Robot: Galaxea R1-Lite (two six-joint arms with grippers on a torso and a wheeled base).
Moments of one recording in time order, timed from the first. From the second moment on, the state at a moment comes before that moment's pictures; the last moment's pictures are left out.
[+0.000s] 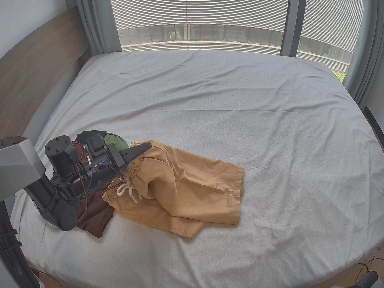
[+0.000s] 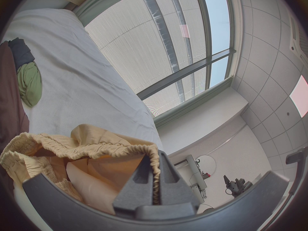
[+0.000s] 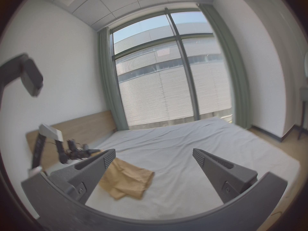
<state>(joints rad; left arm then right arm) -0.23 2.04 -0.59 -1.55 -0.66 -0.90 0.12 0.30 -0.34 -0.12 0.11 0.18</state>
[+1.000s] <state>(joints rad) -0.24 2.04 -0.59 -1.55 -0.65 -0.89 0.38 1.43 -0.61 -0.72 0.33 0.38</state>
